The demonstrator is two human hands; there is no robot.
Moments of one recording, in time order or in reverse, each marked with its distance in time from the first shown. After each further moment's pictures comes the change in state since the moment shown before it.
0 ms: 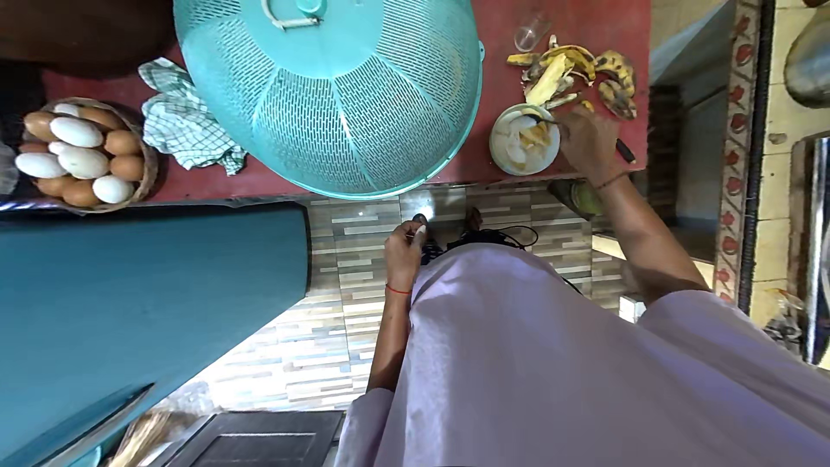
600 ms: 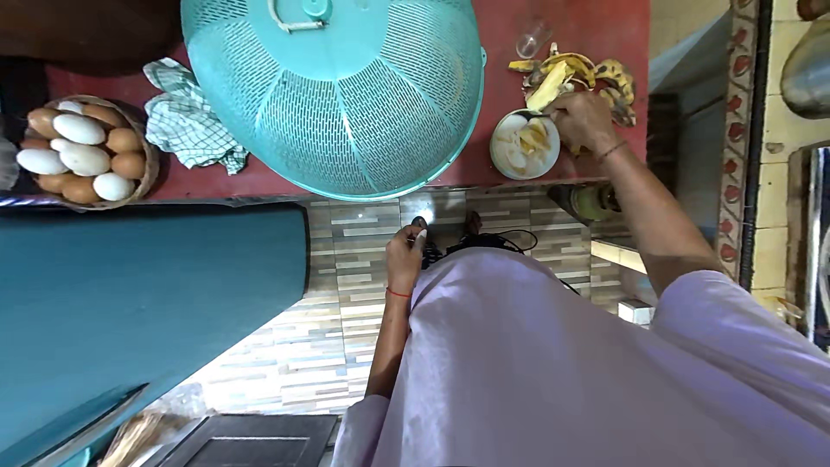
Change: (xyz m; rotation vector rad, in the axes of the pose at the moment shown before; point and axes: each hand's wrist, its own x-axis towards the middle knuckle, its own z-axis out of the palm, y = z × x) left_hand -0.001 -0.002 0.004 0.005 -0.005 -0.031; right_hand 0.058 0.027 -0.001 0.111 -0.127 -0.134
